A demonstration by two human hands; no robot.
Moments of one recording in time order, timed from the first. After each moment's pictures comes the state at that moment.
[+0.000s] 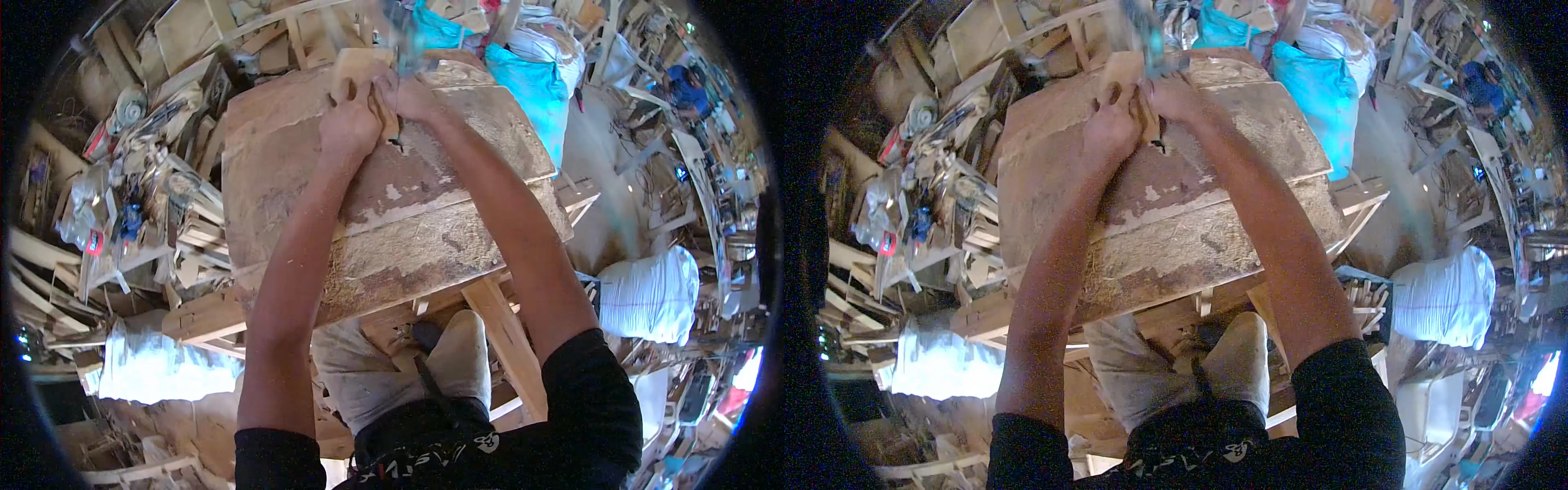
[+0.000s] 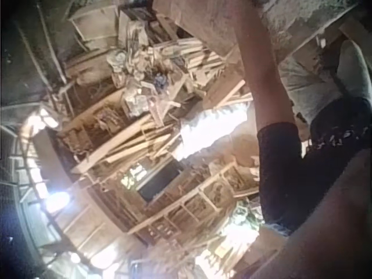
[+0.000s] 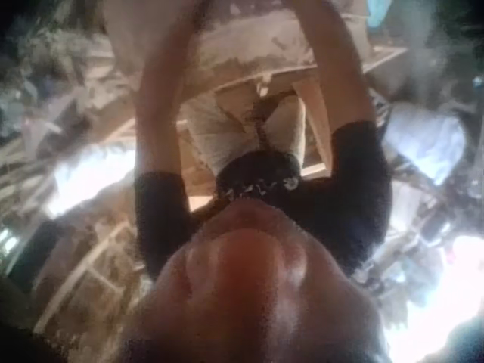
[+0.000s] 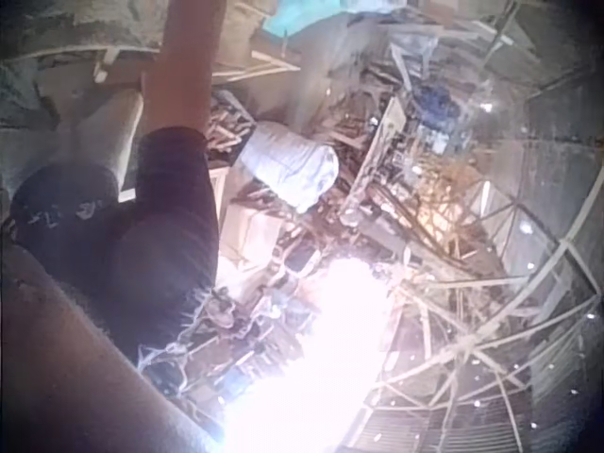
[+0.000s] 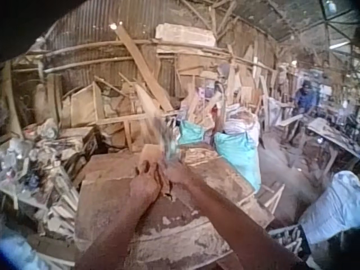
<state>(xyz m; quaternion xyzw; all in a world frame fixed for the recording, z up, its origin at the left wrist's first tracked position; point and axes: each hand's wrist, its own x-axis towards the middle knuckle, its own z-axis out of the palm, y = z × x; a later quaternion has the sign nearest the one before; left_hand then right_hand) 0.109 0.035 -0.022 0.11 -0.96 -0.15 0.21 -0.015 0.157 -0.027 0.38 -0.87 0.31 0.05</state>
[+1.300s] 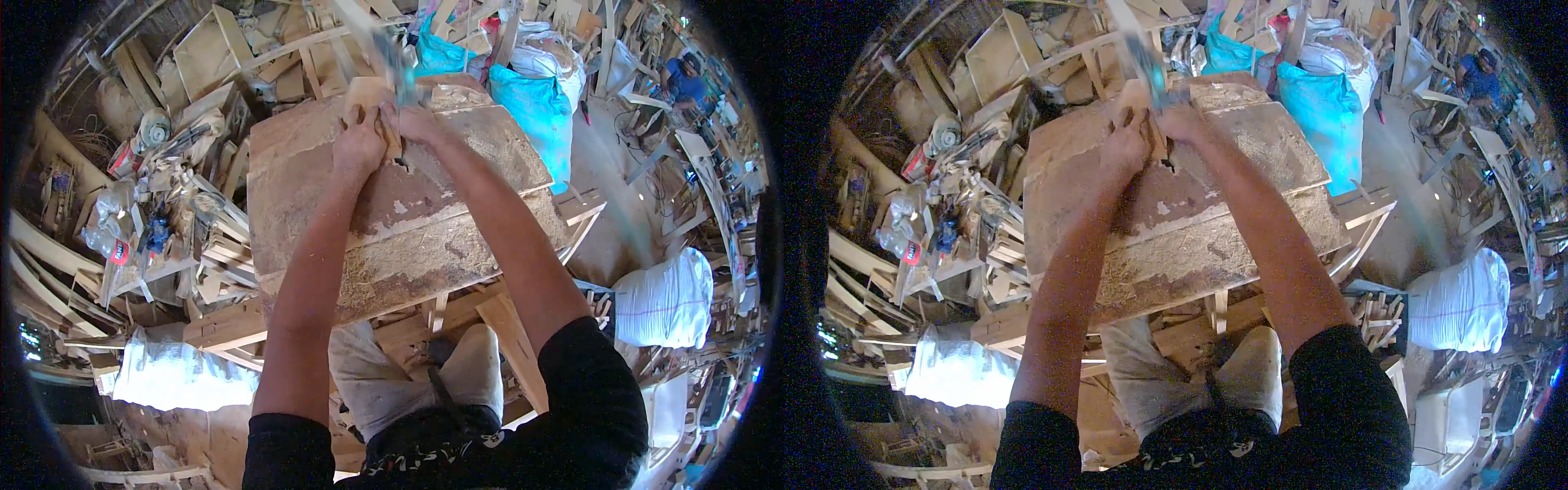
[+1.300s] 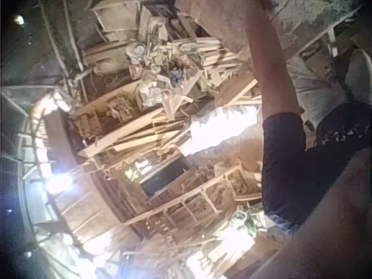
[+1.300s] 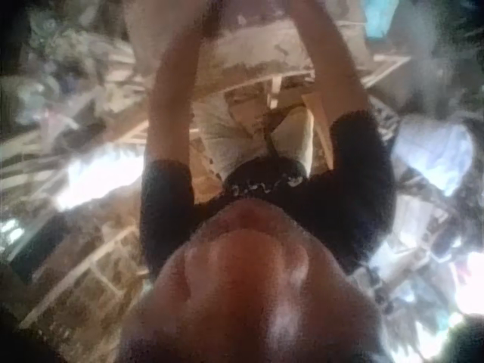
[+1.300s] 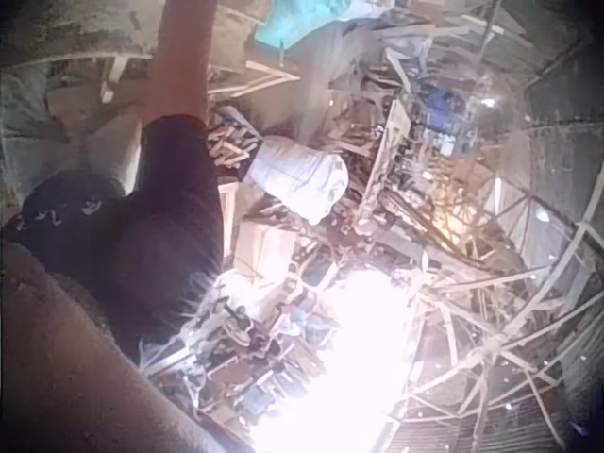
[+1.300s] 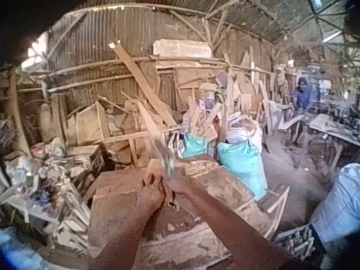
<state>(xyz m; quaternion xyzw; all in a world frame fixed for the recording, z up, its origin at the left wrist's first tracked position) 0.094 0.039 -0.015 0.07 -0.96 -0.14 0.23 -0.041 0.156 -0.026 0.36 -0.88 0.30 0.07</state>
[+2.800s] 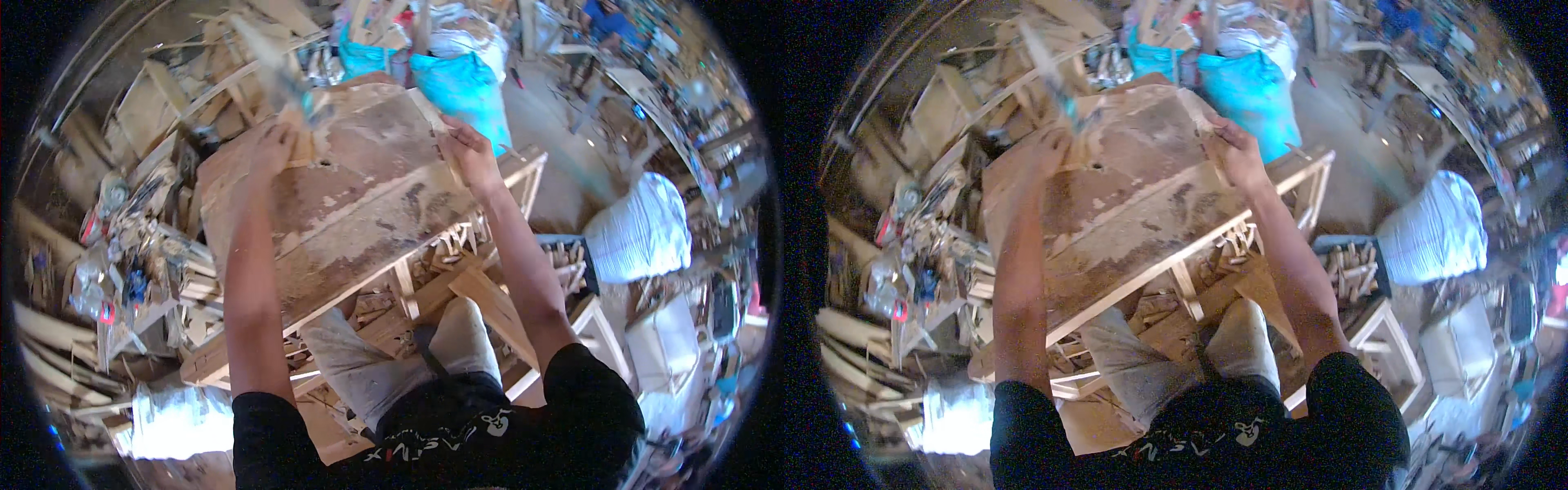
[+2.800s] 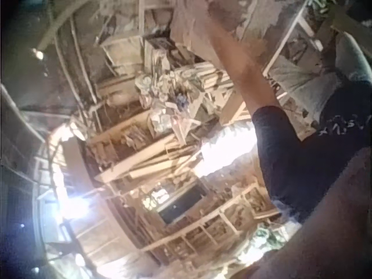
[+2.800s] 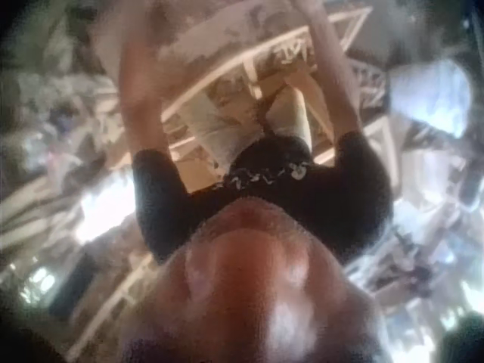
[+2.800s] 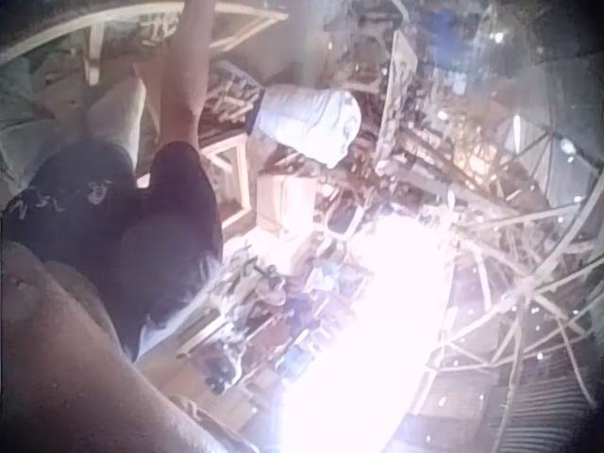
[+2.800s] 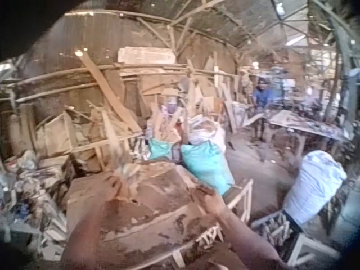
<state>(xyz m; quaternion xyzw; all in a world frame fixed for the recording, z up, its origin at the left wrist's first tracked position) 0.060 -0.022 -0.009 -0.02 -0.98 -0.14 0.12 0.125 0.429 0.000 0.14 -0.65 0.74 0.05</state>
